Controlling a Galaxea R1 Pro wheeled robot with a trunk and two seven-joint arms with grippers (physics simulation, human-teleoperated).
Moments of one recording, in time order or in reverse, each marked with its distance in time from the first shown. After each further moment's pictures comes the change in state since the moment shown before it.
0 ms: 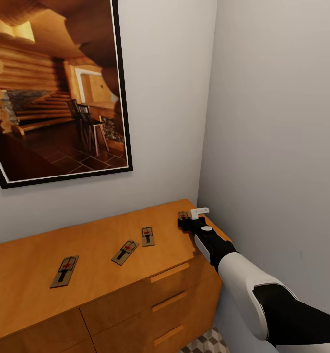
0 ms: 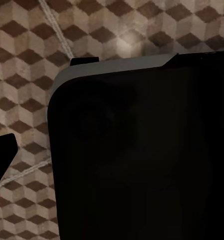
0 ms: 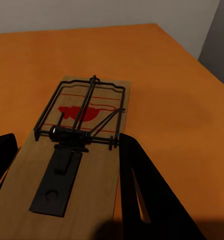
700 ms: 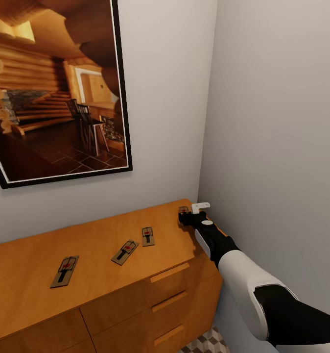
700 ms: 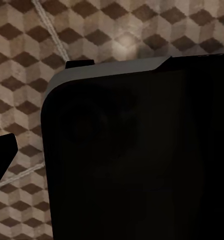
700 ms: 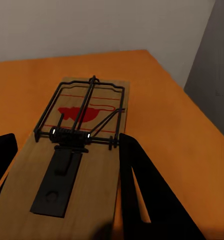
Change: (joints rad) left arm 0.000 -0.008 0.000 -0.001 0.000 -0.007 -0.002; right arm 0.001 0.000 0.003 -0.089 0.000 0.067 -0.010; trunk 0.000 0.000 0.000
